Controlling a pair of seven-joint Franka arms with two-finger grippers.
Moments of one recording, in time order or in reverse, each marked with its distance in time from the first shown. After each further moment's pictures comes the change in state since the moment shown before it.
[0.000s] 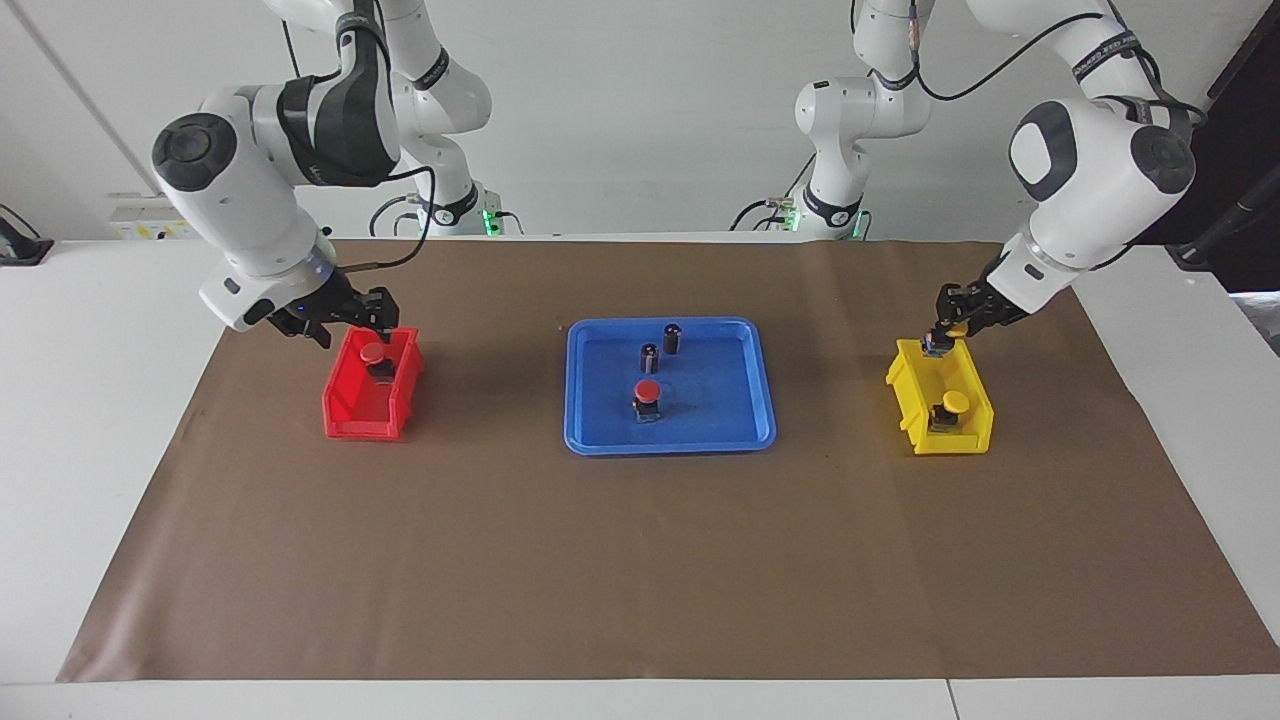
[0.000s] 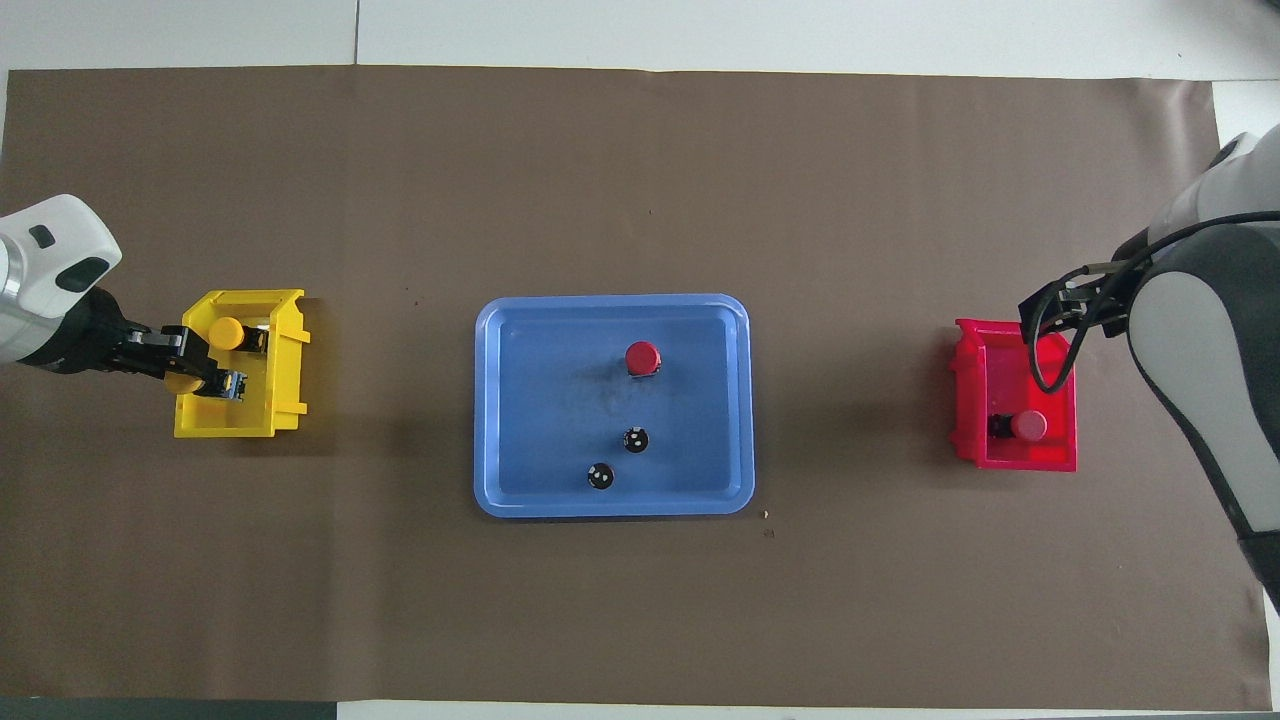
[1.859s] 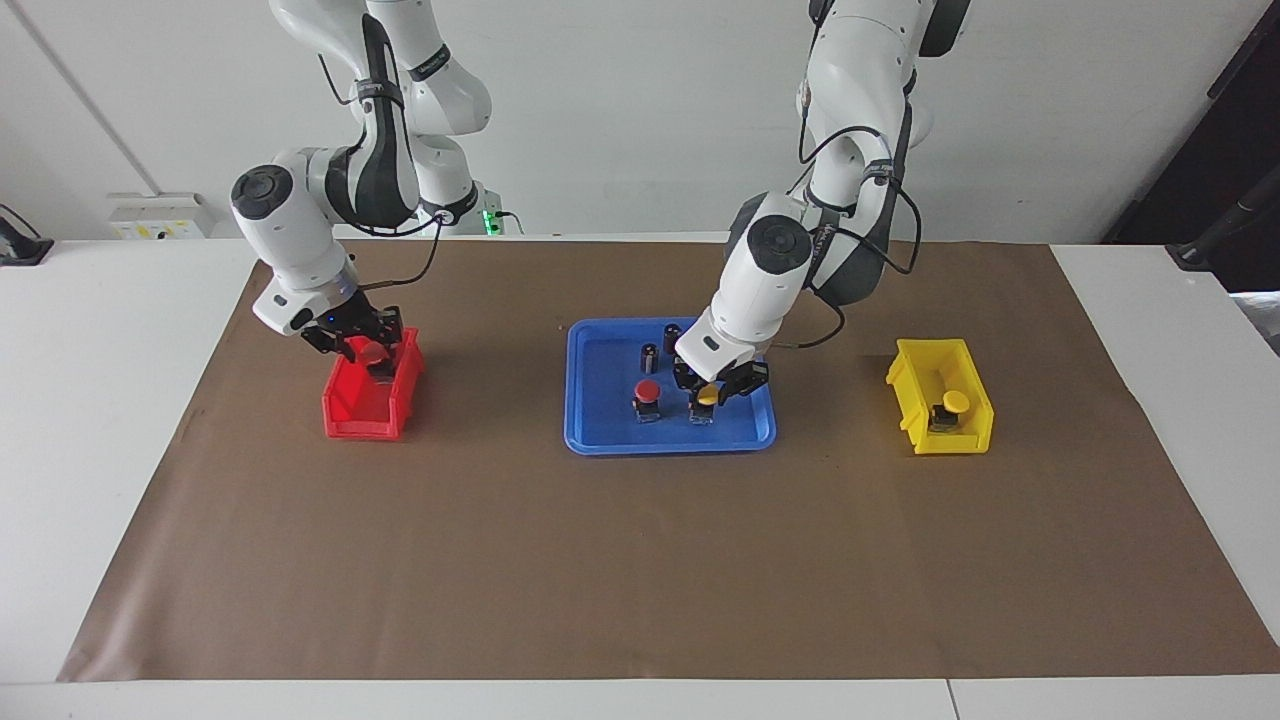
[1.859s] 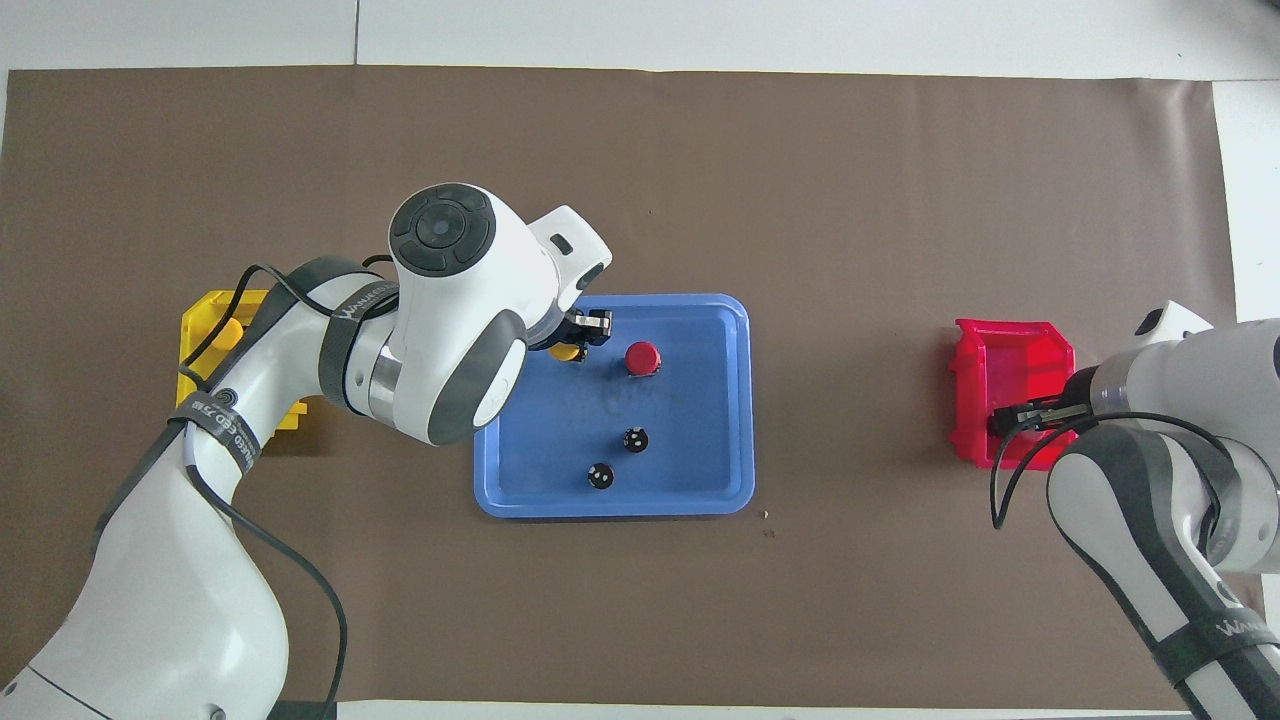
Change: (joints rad) left arm -0.479 0.382 -0.066 0.141 -0.058 0.388 -0.450; right arm -0.046 -0.157 0.012 -0.566 0.000 0.527 -0.110
